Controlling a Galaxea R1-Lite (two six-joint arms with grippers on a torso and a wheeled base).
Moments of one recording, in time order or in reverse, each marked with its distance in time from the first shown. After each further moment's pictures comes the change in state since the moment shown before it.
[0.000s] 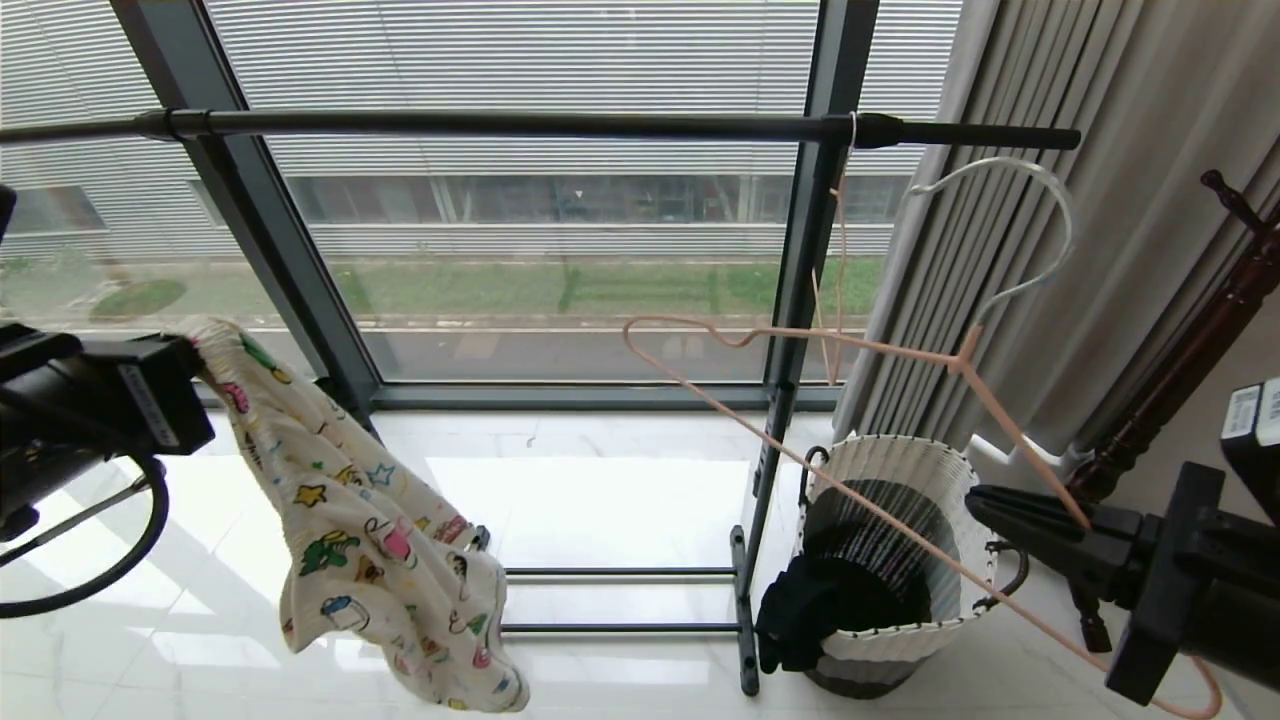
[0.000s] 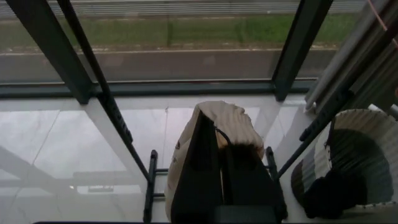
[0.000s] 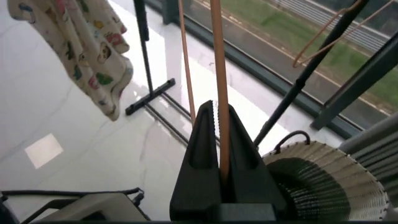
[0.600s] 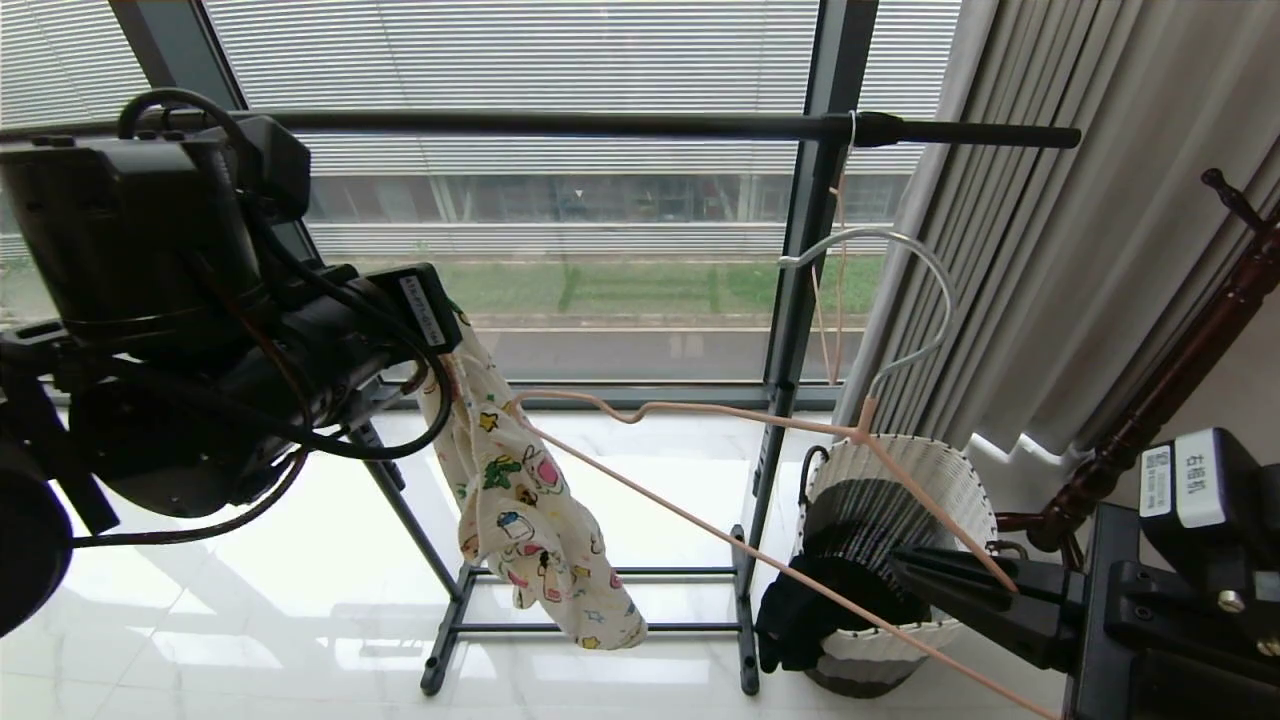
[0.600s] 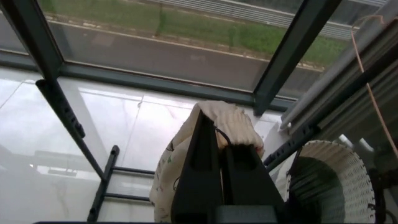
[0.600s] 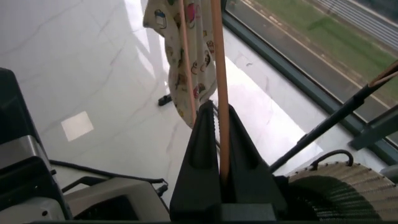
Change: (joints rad) left arm -0.299 0.365 -0.220 -0.115 0.350 -0.201; right arm 0.178 0.074 -0.027 -0.004 -0.007 -0.003
